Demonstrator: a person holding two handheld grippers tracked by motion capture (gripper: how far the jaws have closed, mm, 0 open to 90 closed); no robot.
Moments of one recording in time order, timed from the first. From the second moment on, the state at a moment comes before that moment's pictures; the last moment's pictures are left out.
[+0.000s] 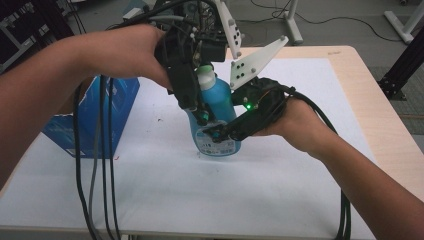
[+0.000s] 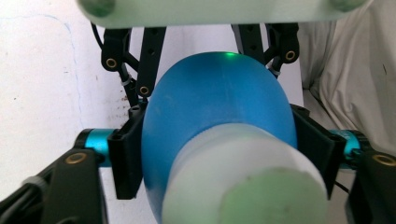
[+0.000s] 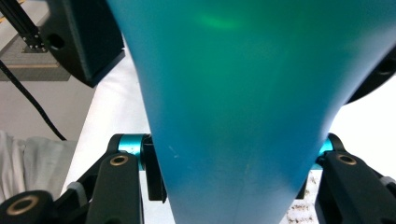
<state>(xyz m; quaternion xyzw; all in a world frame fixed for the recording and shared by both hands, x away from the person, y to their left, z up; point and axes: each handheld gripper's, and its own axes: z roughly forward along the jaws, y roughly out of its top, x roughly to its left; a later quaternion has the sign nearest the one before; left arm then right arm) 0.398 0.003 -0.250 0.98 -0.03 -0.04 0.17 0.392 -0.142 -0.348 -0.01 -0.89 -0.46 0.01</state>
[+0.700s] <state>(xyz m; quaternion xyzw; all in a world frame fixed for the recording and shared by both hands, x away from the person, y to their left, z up) 0.397 0.003 -0.249 0.98 -0.04 -0.03 0.17 0.391 -0.142 -0.349 0.00 -0.89 -0.46 0.01</state>
